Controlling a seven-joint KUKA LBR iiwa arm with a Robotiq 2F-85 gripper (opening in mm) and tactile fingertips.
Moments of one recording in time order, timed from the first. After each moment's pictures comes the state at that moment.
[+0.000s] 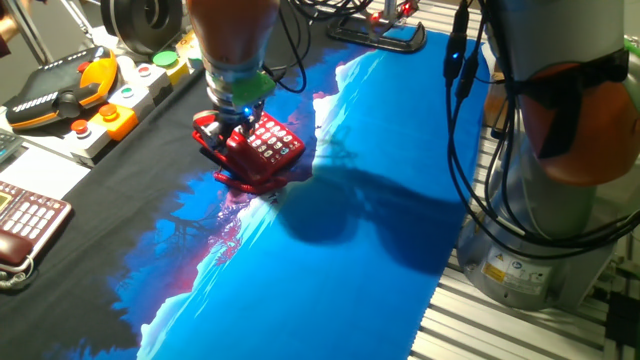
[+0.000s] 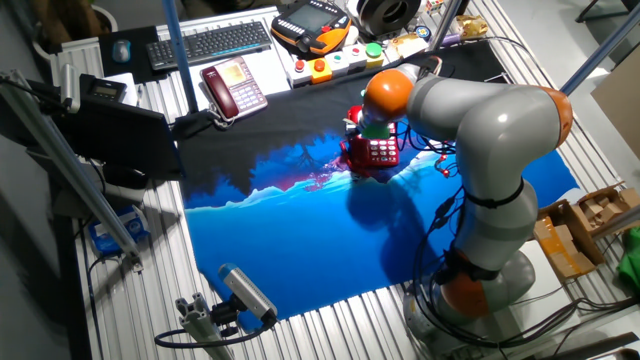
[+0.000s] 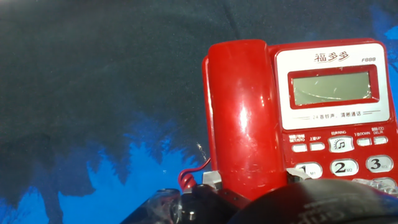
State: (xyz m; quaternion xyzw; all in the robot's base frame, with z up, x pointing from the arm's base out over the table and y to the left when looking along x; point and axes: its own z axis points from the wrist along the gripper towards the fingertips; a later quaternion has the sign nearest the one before) arm 0.591 0.027 0.085 0.16 0.98 -0.02 0.14
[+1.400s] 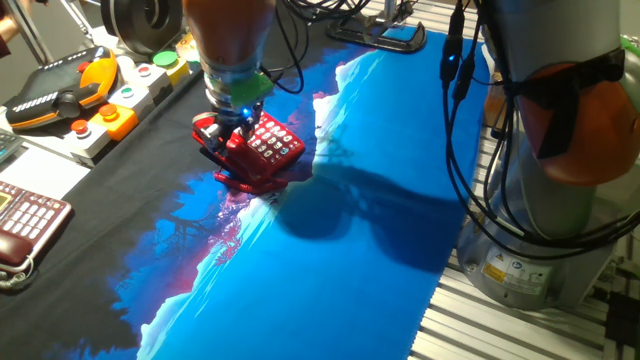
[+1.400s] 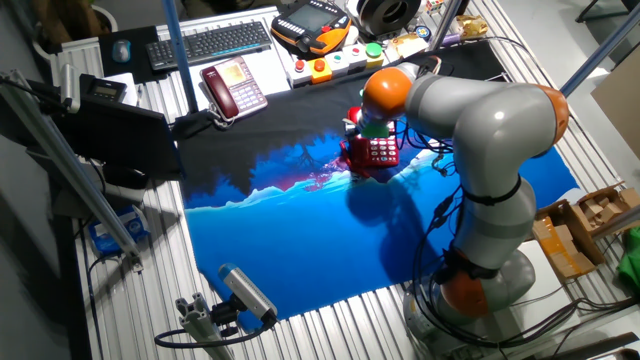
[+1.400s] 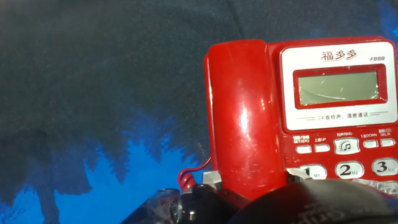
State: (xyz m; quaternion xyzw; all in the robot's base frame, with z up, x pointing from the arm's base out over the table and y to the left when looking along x) arm 0.593 0.028 0.078 0.15 0.98 -0.02 0.13
